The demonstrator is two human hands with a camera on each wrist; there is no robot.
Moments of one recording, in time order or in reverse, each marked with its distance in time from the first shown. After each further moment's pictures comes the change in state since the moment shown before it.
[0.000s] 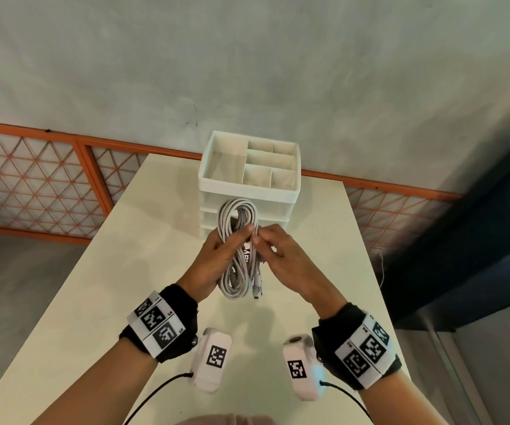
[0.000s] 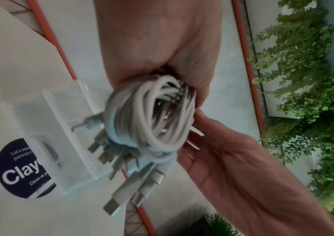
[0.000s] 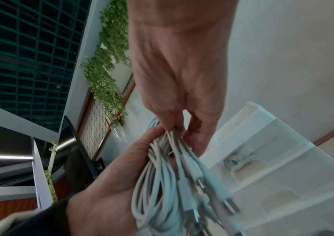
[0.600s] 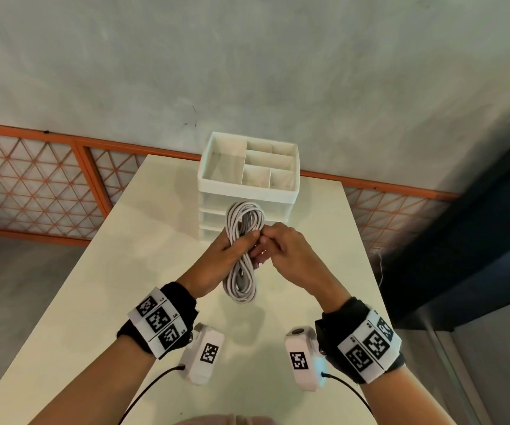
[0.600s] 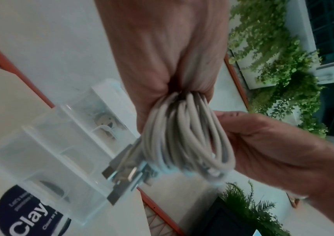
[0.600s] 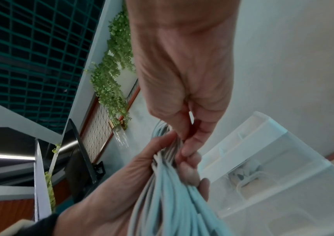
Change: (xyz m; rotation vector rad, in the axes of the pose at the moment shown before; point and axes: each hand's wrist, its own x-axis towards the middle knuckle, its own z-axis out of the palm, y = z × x) left_hand 0.004 -0.003 -0.003 0.137 -0.125 -0.026; right_hand 0.002 -0.009 -0.011 -0.143 0.005 -0.033
